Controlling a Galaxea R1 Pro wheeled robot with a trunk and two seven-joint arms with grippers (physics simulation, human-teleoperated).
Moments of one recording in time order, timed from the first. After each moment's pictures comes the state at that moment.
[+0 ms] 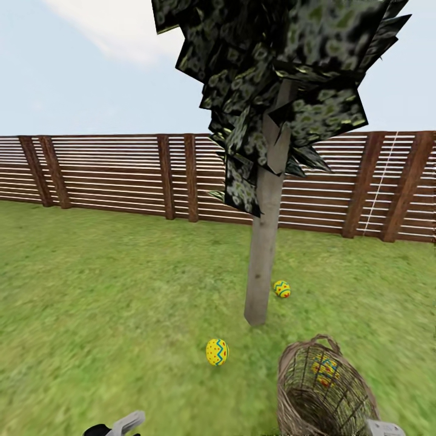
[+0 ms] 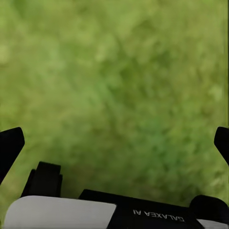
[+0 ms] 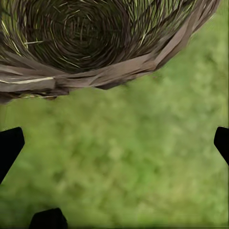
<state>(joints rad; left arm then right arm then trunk) -0.51 0.06 0.31 -0.08 0.07 0.37 -0.07 -0.46 -0.29 0.02 -0.09 -0.12 0.17 0.10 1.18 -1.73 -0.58</state>
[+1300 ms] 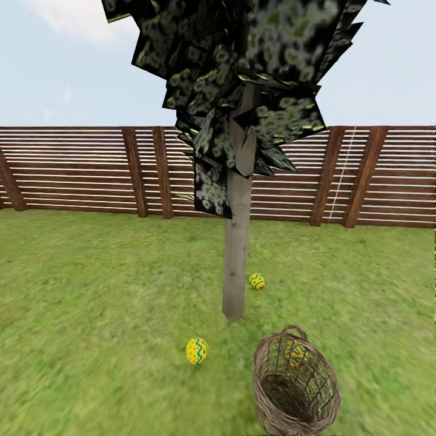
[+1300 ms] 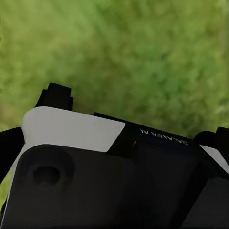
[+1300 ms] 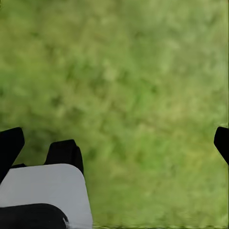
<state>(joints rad) -0.48 0.07 0.31 0.06 0.07 0.40 -0.07 -0.42 -0.22 0.03 0.09 -0.10 0.06 0.09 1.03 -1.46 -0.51</state>
